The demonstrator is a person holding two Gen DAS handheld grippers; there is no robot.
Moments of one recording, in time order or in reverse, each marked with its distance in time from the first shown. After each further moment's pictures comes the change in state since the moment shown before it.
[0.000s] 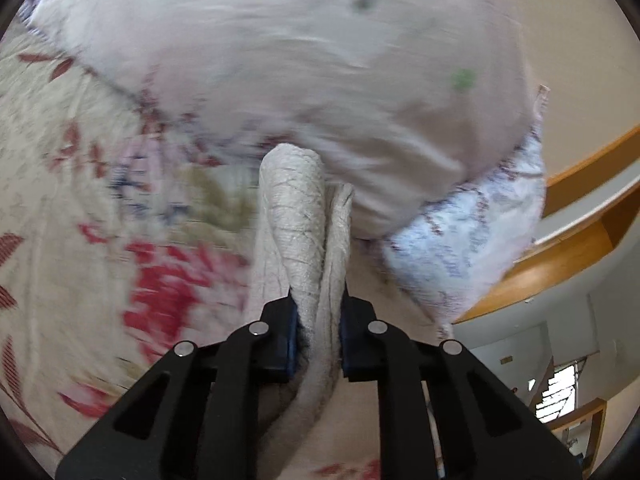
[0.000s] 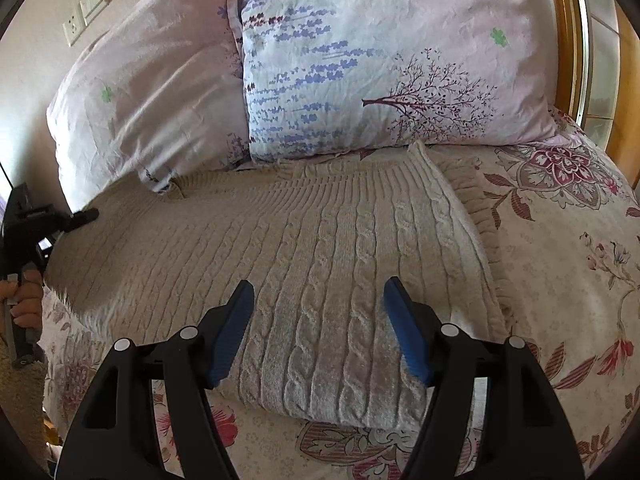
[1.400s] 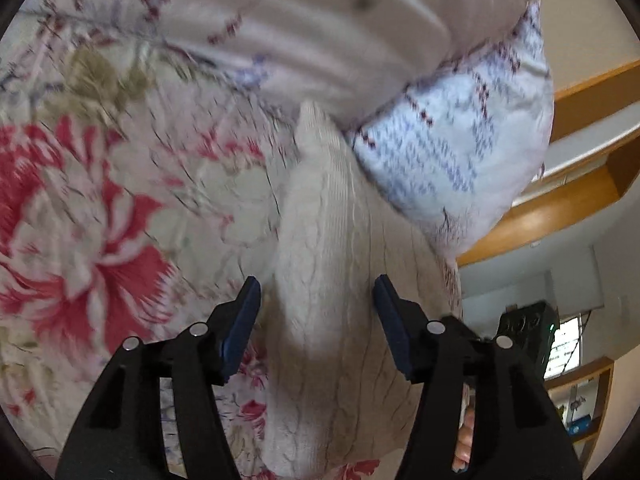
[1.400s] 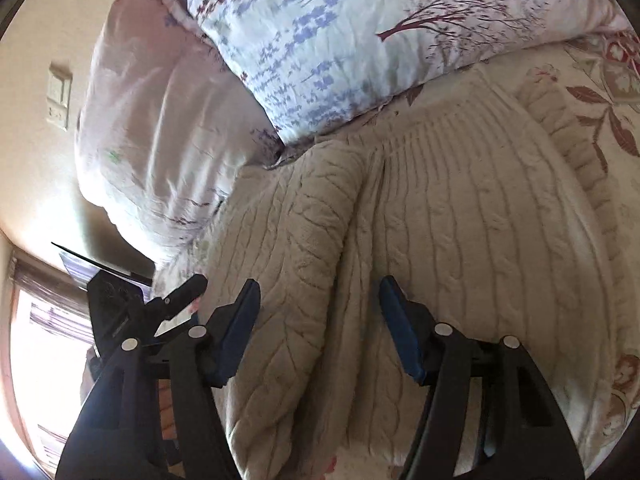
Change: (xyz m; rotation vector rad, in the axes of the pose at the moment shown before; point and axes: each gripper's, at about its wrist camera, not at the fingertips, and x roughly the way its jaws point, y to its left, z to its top) left arm 0.085 -0.042 -0.070 0.076 0.210 0.006; right arm 0.057 -0.019 0.032 0.311 0.247 0.347
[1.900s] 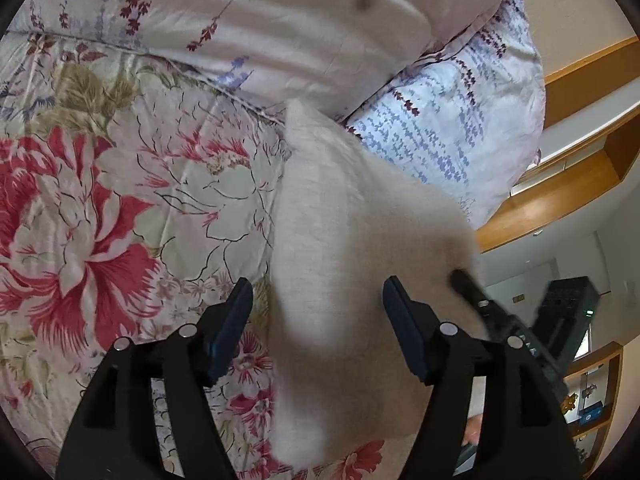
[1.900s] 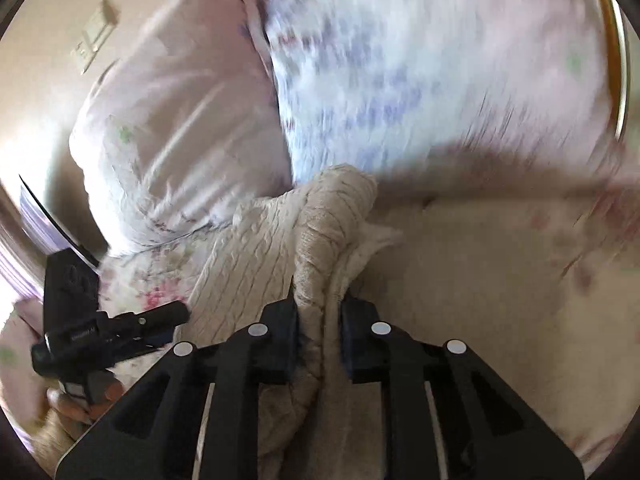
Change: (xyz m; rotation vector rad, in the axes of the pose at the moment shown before) left arm -0.007 -0.009 -0.007 0.050 -0.019 0.008; right arm -0.024 0.054 0.006 -0.352 -0.227 -0.225
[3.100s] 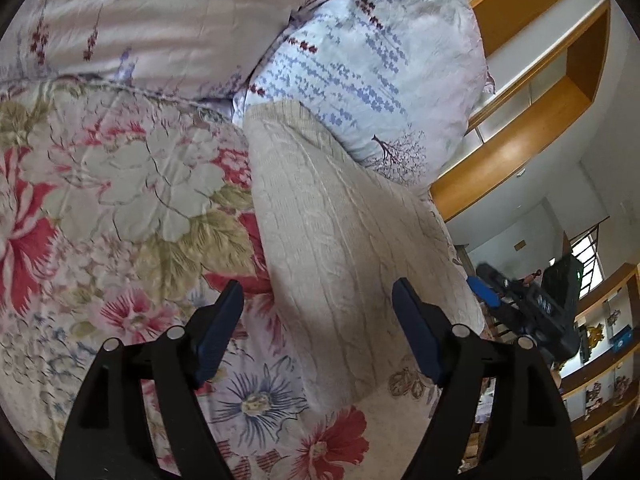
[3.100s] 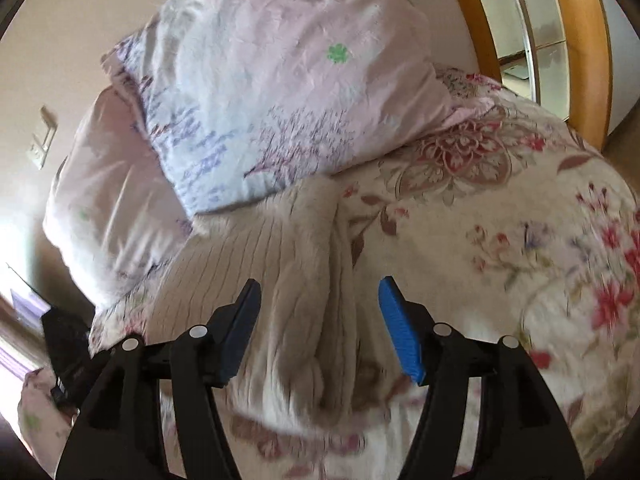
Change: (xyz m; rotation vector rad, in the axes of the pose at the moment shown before) left arm 0.027 -0.061 -0.057 0.232 0.020 -0.041; right arm -0.089 -0.131 -0.048 0.315 -0.041 -0.061
